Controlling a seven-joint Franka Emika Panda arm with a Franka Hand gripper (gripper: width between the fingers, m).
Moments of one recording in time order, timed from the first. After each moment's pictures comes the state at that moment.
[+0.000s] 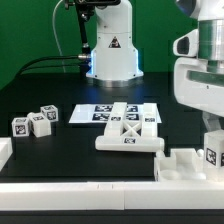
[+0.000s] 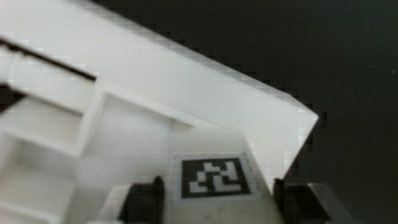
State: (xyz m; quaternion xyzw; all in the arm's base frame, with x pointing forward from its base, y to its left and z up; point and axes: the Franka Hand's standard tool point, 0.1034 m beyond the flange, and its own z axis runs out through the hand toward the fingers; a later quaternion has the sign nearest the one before) arm 0.651 0.125 0.069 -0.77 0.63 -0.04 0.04
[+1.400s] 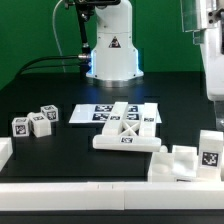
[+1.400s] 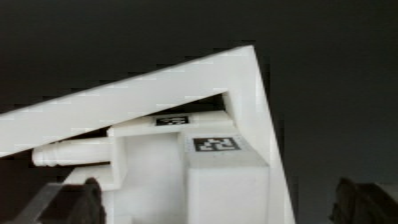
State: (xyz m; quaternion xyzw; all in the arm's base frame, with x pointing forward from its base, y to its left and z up) arm 0.645 0.114 0.106 -0.60 0.79 -0.02 0.10
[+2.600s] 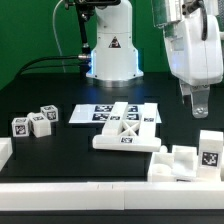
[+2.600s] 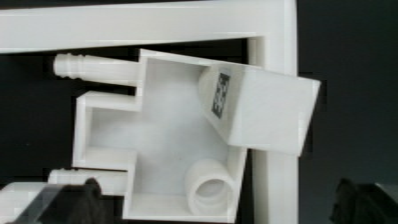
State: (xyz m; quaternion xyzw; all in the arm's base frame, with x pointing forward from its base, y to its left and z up) arm 0.618 0.082 0.114 -0.69 0.72 -0.03 0.11
